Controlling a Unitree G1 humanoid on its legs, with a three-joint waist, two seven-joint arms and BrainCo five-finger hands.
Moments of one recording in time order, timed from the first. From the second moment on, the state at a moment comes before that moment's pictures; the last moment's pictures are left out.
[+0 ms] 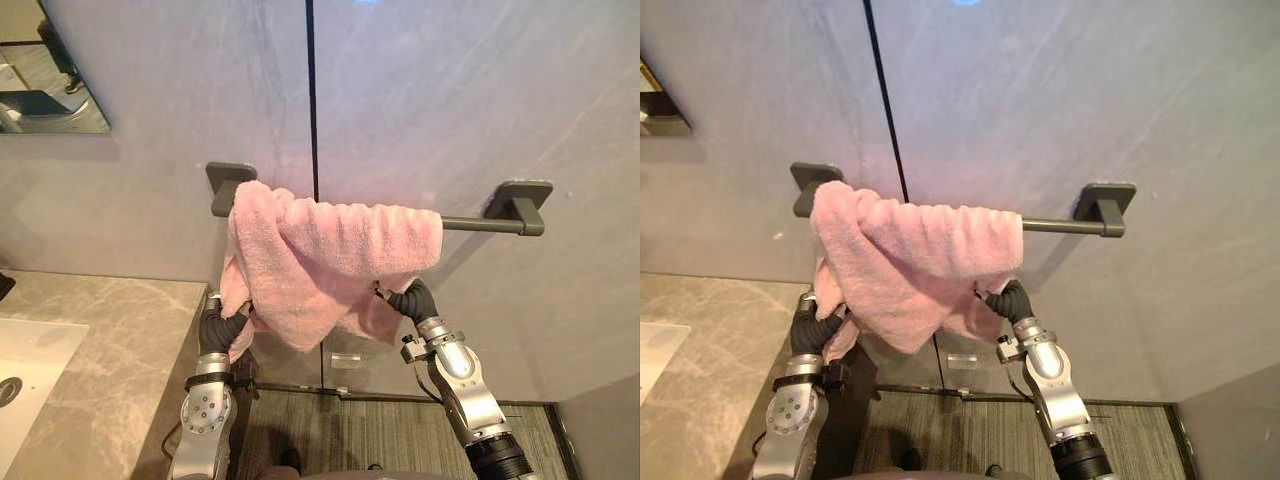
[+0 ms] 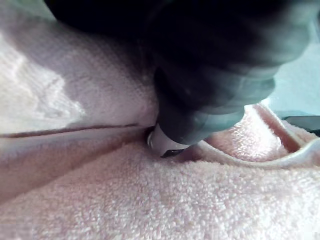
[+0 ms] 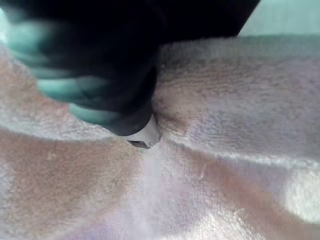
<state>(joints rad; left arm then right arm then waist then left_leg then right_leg) 0.25 0.09 0.01 -0.09 -0.03 -0.26 0.15 -0.03 -0.12 0.14 0.09 0.09 -0.19 0.10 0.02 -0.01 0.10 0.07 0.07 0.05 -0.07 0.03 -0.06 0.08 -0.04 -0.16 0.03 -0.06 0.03</state>
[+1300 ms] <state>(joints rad) 0.15 0.08 -0.08 -0.09 -0.05 -0.26 0.11 -0.04 -0.13 -0.05 0.09 0.12 -0.21 -0.02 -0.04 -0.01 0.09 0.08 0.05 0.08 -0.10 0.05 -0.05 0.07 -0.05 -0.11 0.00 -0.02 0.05</state>
